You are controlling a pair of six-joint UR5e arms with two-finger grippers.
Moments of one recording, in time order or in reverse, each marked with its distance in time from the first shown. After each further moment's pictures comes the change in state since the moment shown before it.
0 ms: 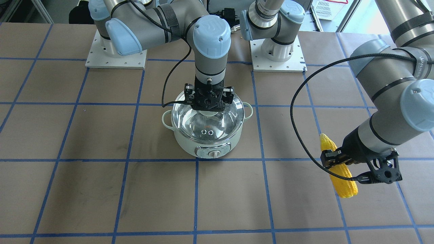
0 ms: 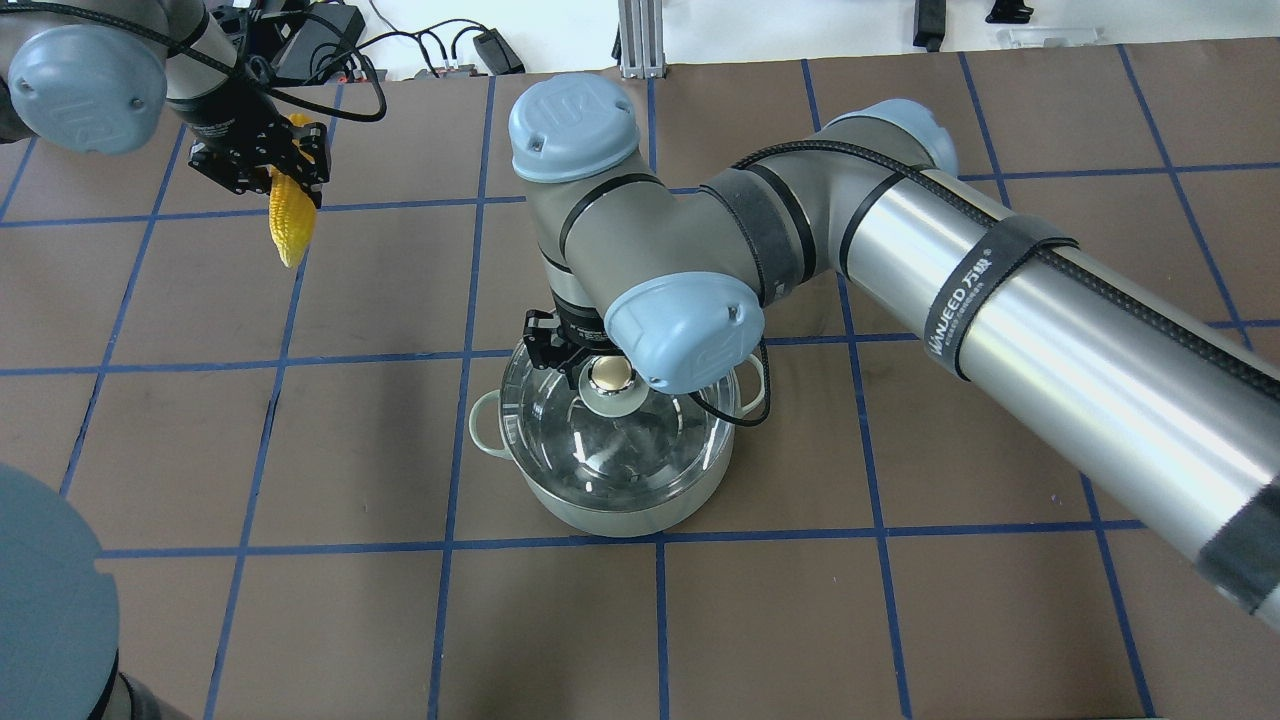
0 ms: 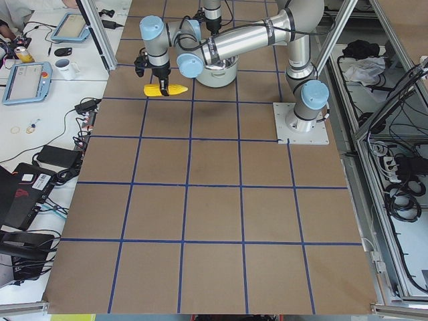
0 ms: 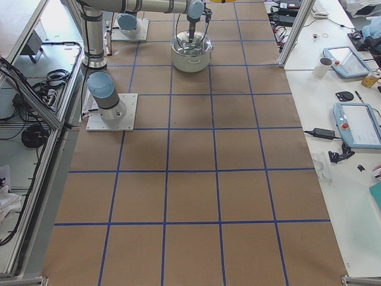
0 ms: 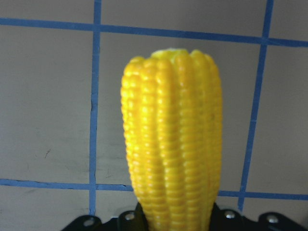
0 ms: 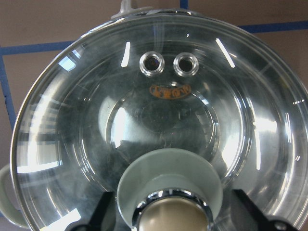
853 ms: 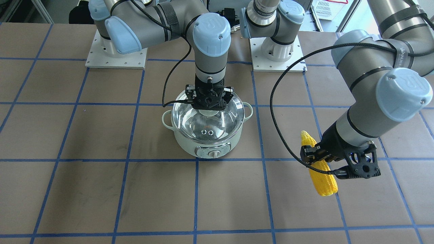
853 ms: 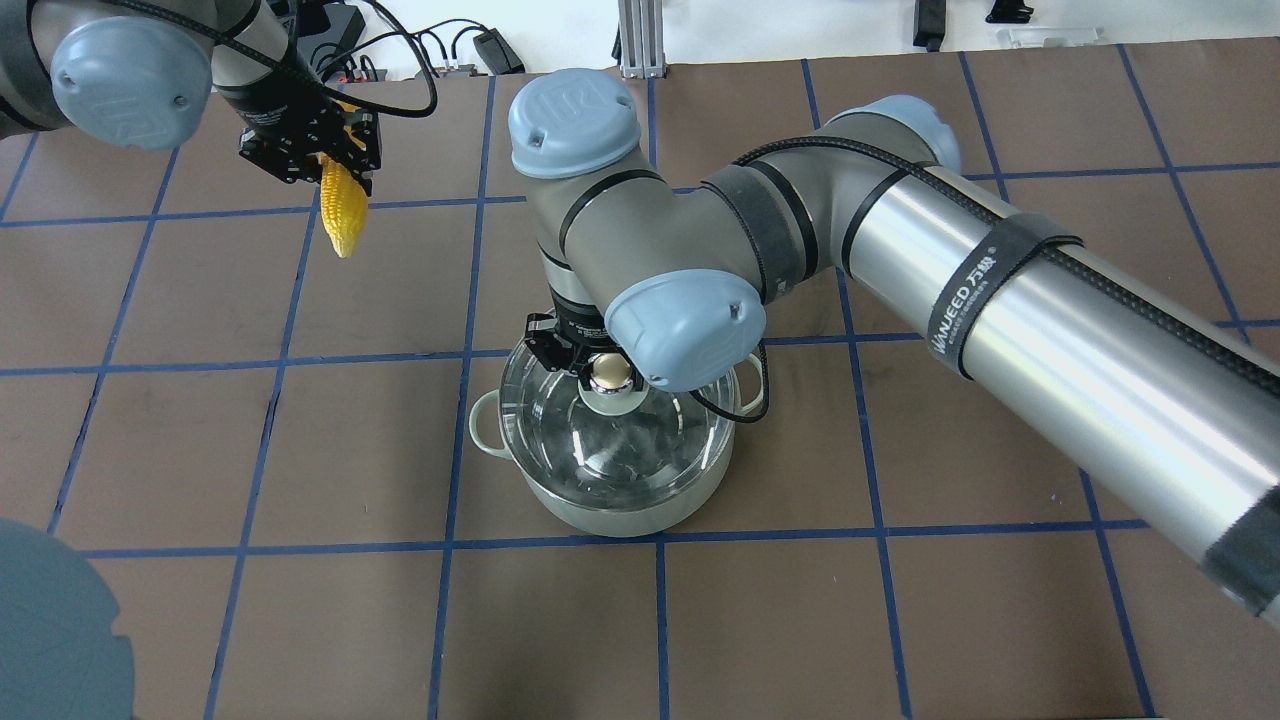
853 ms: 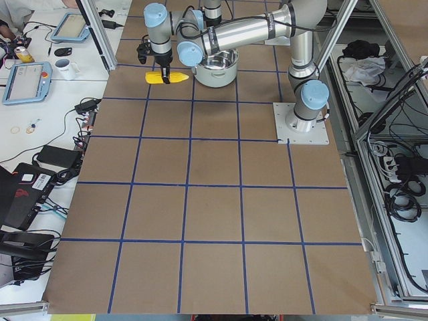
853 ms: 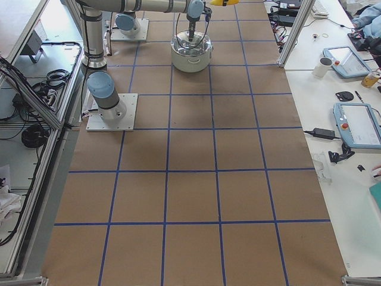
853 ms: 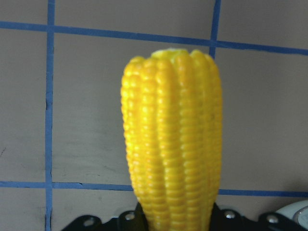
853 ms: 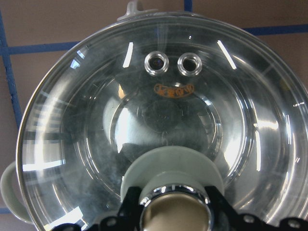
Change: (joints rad) left arm -0.078 0.026 0.000 0.000 -0.041 -0.075; right arm 0.000 -0.004 -0.003 -0.001 0.005 -0.010
